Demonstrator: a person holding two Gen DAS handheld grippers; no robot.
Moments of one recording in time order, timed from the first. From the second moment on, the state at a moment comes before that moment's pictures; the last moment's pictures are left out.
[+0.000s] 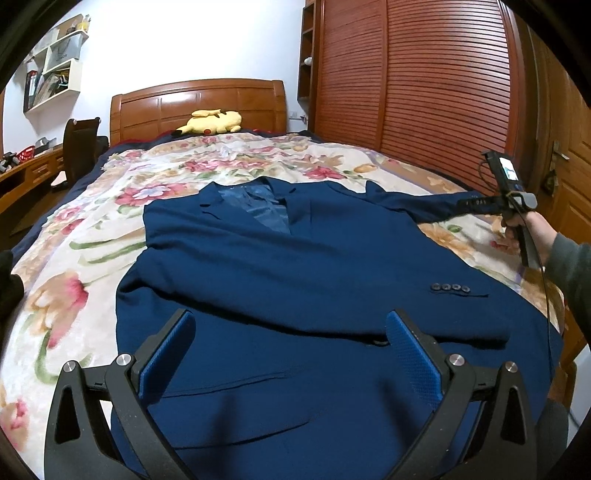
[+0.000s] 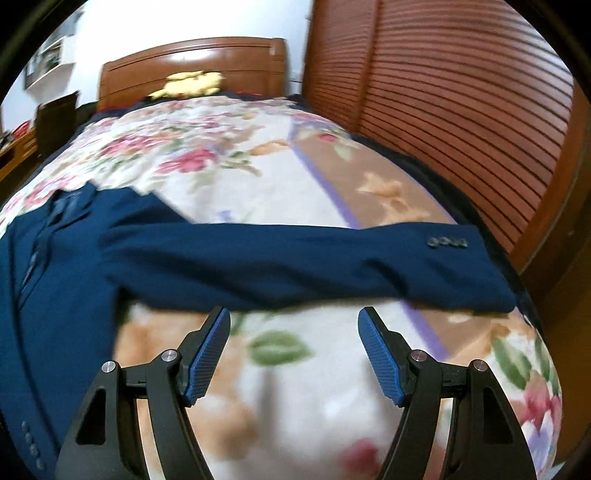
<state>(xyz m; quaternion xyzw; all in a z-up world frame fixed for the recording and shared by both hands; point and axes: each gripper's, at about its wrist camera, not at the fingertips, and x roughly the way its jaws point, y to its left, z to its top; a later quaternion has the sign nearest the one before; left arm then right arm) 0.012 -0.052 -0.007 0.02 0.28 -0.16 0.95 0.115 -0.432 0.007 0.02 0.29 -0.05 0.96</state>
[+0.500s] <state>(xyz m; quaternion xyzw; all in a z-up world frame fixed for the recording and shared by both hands) 0.024 -0.063 -0.014 0.02 0.30 -0.16 0.94 0.173 -0.489 -0.006 0.14 0.32 -0.10 0.93</state>
